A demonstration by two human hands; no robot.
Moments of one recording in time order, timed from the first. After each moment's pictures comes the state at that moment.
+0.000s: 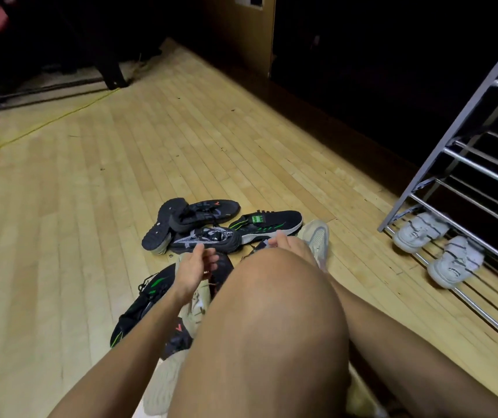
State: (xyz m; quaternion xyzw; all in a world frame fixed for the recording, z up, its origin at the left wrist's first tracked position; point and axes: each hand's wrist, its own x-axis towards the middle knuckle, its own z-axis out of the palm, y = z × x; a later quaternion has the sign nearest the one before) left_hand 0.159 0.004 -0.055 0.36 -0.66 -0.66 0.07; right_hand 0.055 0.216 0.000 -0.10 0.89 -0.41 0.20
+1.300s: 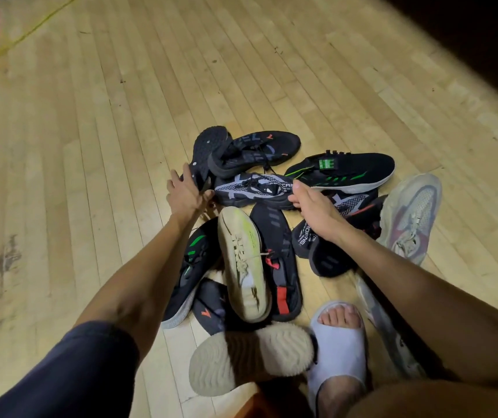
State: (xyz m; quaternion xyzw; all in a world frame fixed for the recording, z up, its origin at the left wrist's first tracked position) left_hand 0.097 -0.175 -0.138 0.42 -0.89 -0.20 -0.01; right_hand -0.007 0.086 -0.108 -0.14 0.83 -0.41 0.36
